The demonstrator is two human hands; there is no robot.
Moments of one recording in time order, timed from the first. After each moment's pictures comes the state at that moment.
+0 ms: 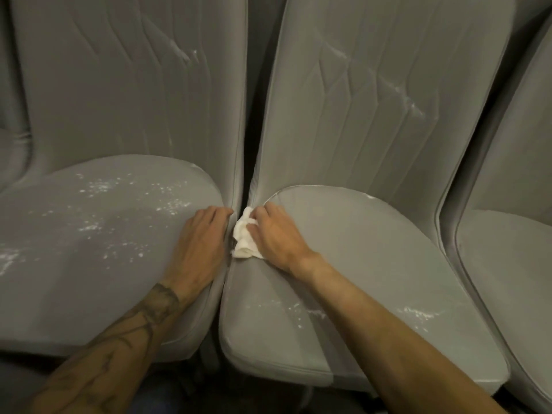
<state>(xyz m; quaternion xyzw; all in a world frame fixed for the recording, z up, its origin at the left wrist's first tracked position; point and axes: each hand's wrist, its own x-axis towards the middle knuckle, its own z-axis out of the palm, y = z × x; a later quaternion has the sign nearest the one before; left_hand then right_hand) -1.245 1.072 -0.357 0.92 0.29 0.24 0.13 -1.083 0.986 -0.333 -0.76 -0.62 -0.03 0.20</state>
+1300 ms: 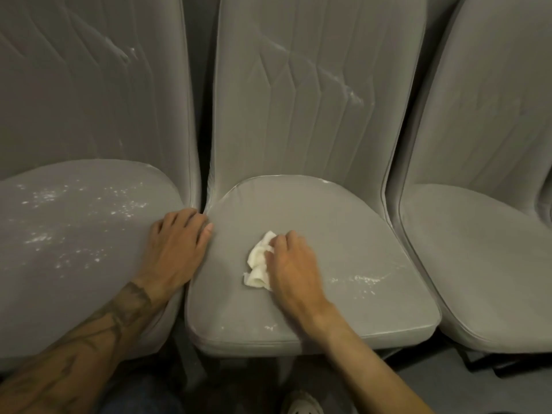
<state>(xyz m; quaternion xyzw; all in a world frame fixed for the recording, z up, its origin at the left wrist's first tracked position) -1.232 1.049 -0.352 0.92 0.33 0.18 0.07 -1.094 0.854 -0.346 -0.85 -0.47 -0.12 0.18</state>
